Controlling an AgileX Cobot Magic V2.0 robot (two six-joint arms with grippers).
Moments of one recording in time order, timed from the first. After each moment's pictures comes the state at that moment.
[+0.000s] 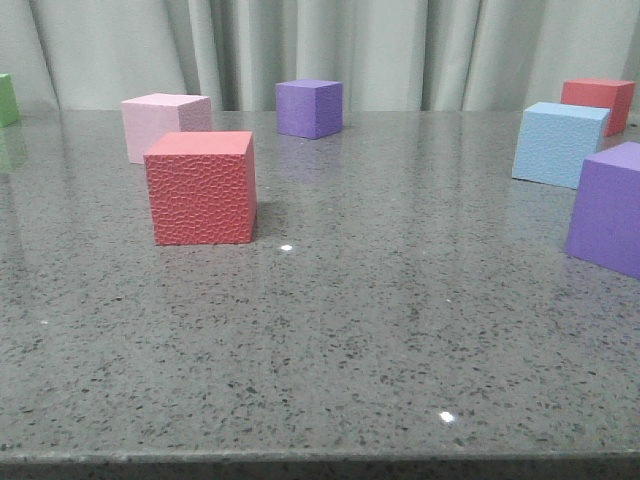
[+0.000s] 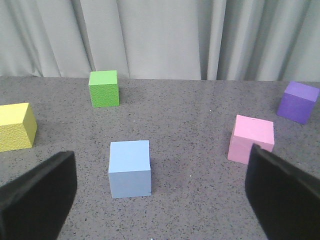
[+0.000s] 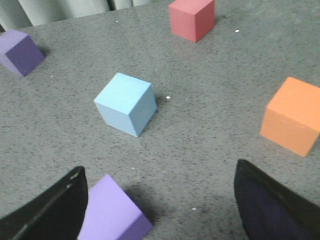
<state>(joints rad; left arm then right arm) 0.04 0.67 -0.83 -0.06 0.50 -0.01 0.01 0.75 -0.88 0.03 0.71 0.21</state>
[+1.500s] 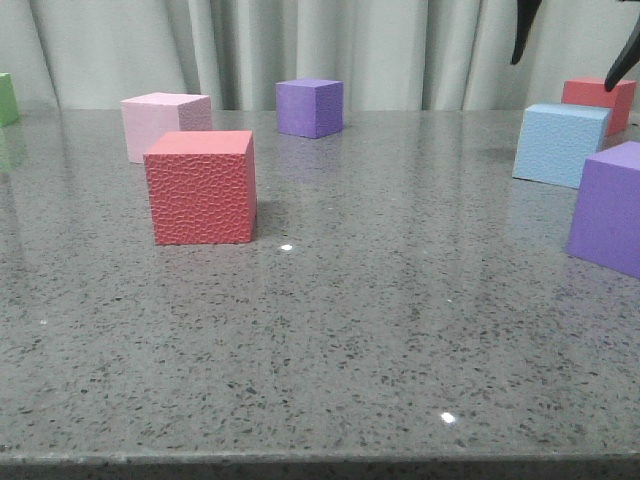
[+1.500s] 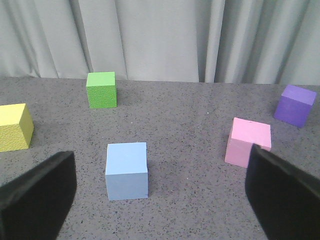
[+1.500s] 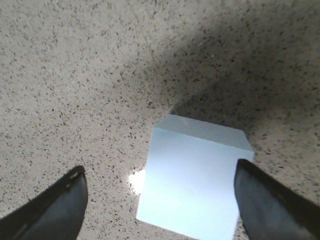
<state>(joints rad) 0.04 0.67 -0.83 -0.07 0.50 -0.01 0.09 1.94 -1.94 0.13 1.24 0.54</state>
